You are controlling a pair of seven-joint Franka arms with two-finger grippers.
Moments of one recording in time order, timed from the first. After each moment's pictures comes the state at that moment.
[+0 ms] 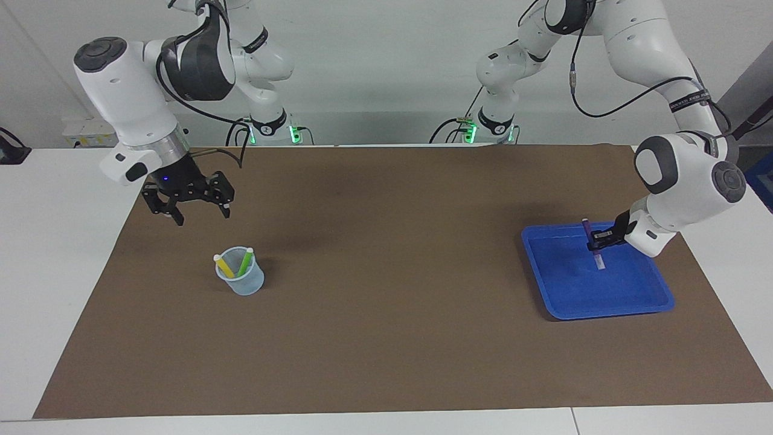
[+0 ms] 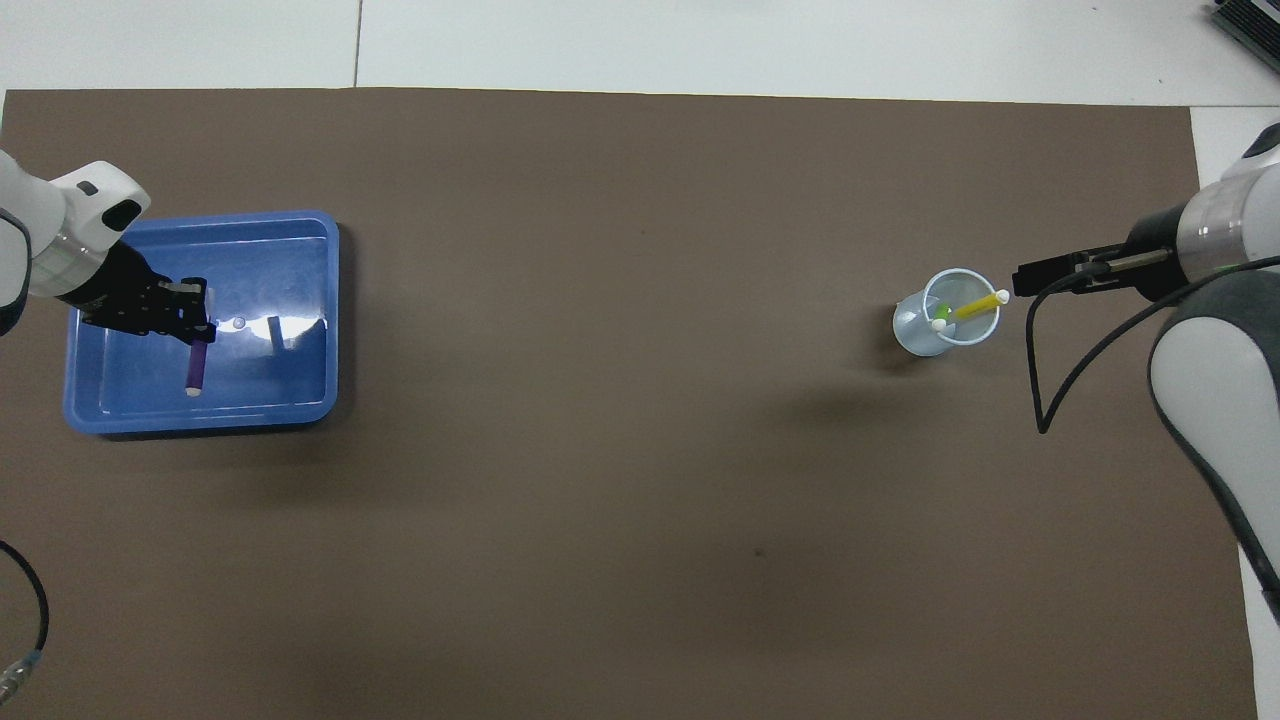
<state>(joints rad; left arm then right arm) 0.33 0.39 -0.30 -1.62 0.02 1.75 -0.07 -0.10 0.05 0.08 -1.77 0.07 1.95 -0.14</state>
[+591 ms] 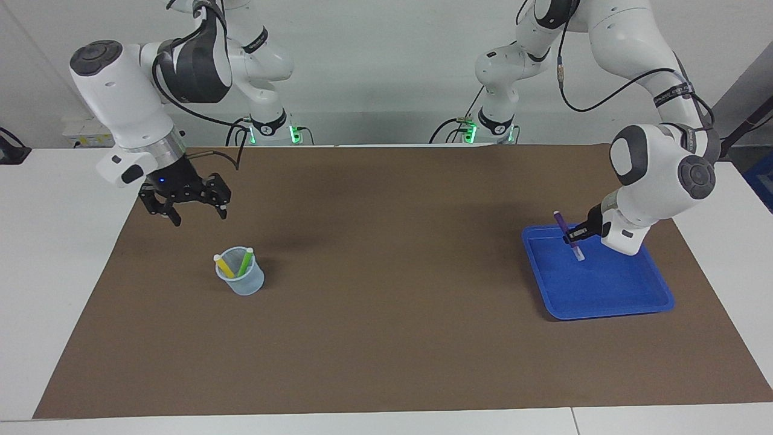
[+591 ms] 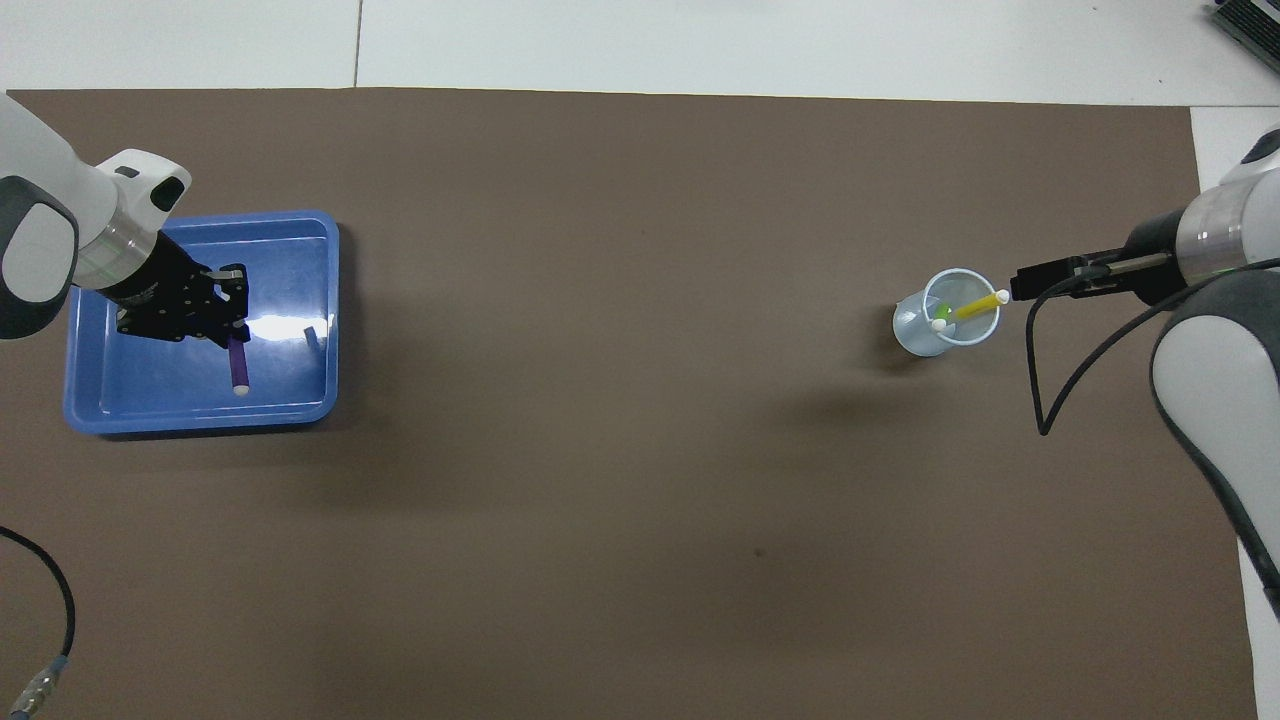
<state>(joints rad) 0.28 0.36 -0.31 -1.62 0.02 1.70 -0.33 -0.10 0.05 0.09 -1.78 0.13 1.94 -0.14</state>
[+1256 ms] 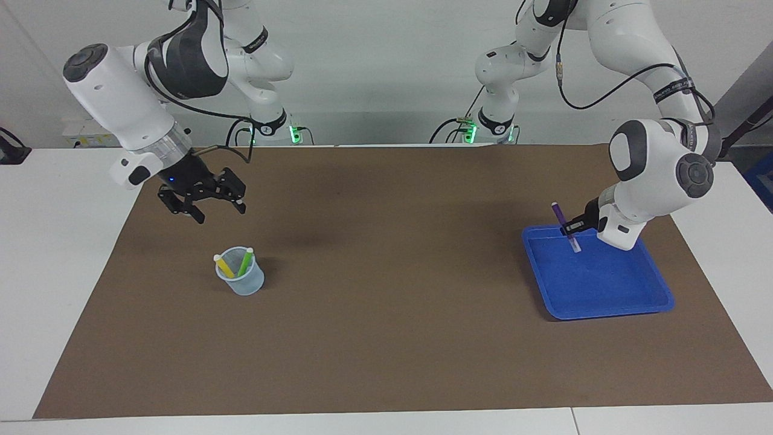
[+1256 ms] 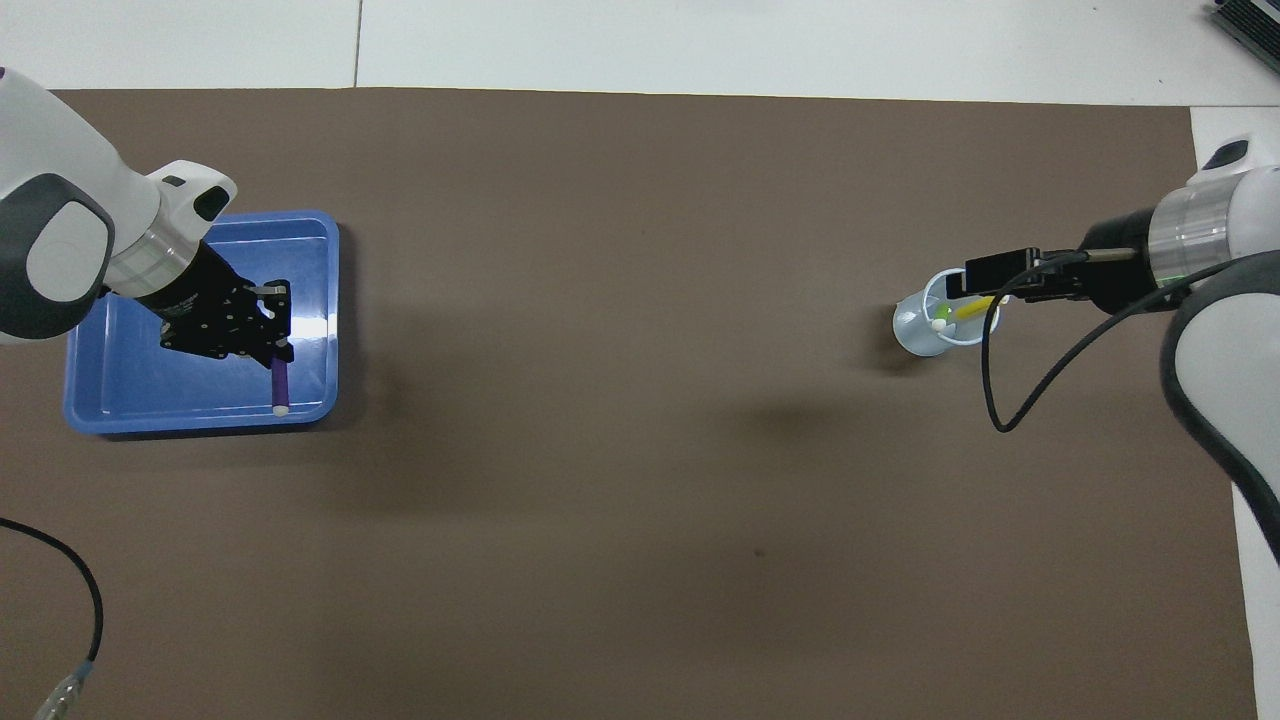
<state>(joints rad) 0.27 0.35 -0.37 -1.62 -0.11 1.61 -0.35 -0.06 0.05 0.09 -1.78 0.38 1.91 -0.07</state>
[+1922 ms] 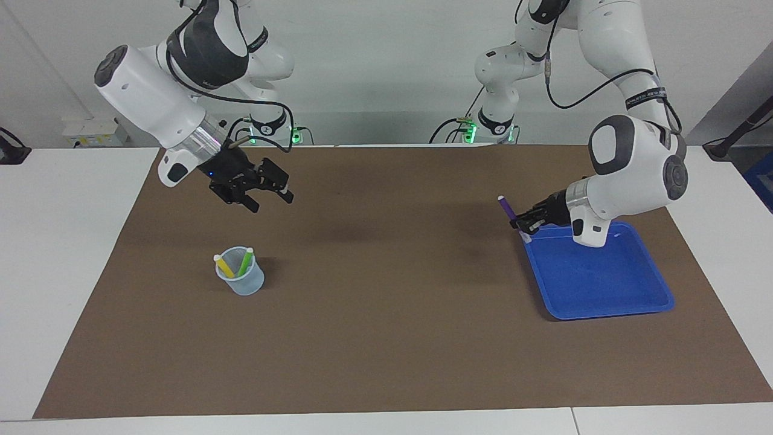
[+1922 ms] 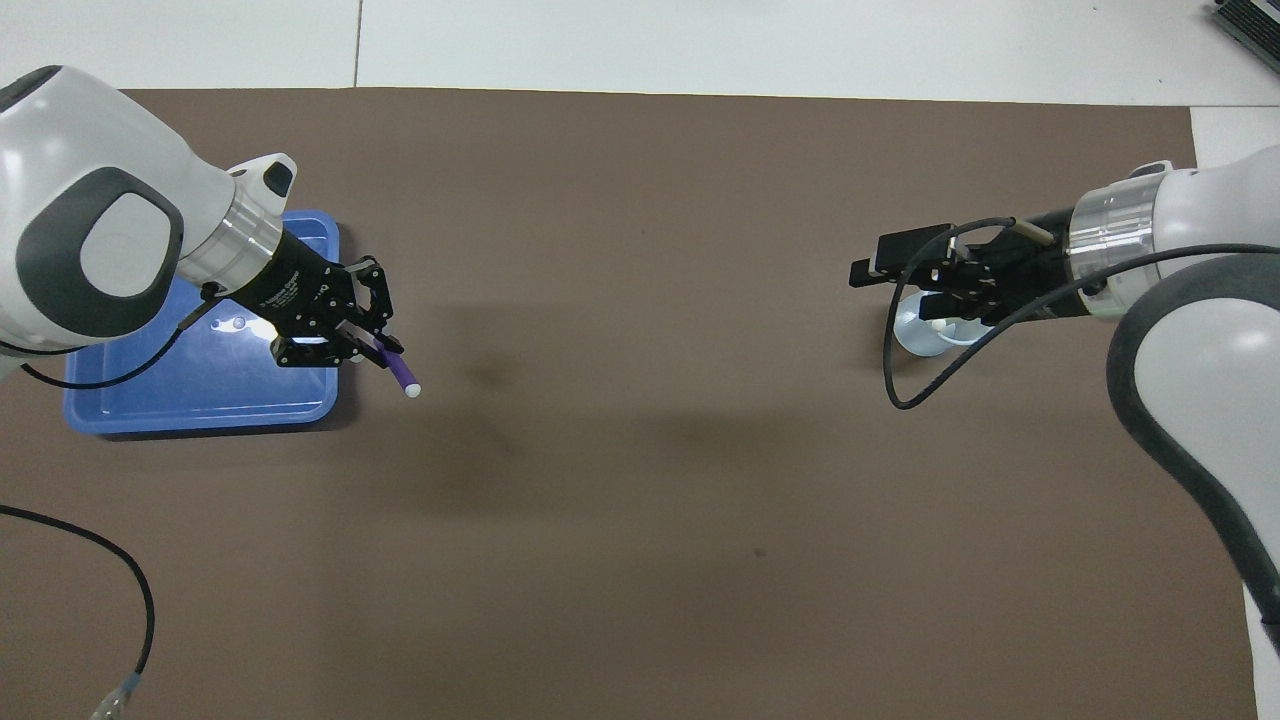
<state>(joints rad) 0.17 0.35 -0.38 -1.62 -0.34 1.66 -0.82 0.04 0.04 0.09 -1.78 0.59 1.96 0.21</state>
